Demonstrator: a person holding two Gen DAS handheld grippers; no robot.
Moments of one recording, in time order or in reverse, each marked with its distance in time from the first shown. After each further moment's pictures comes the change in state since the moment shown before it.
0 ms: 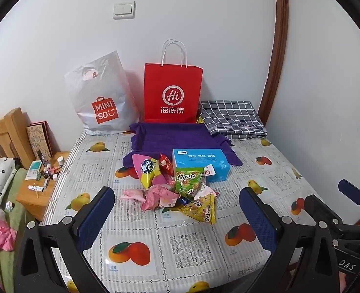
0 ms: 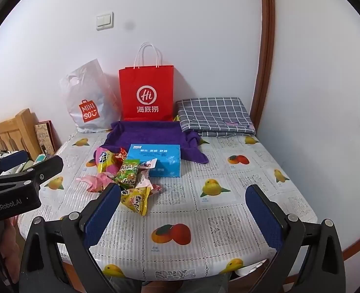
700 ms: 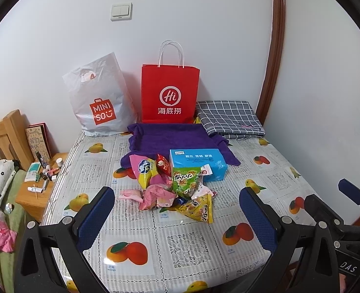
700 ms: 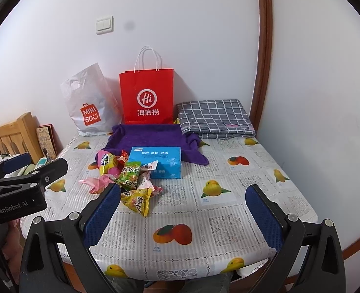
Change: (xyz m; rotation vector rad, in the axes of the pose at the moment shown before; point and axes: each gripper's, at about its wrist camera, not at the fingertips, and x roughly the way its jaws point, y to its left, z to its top) left arm -0.002 -0.005 0.001 0.014 -0.026 -0.009; right arm -0.007 -0.003 -0.001 0.012 -0.016 0.005
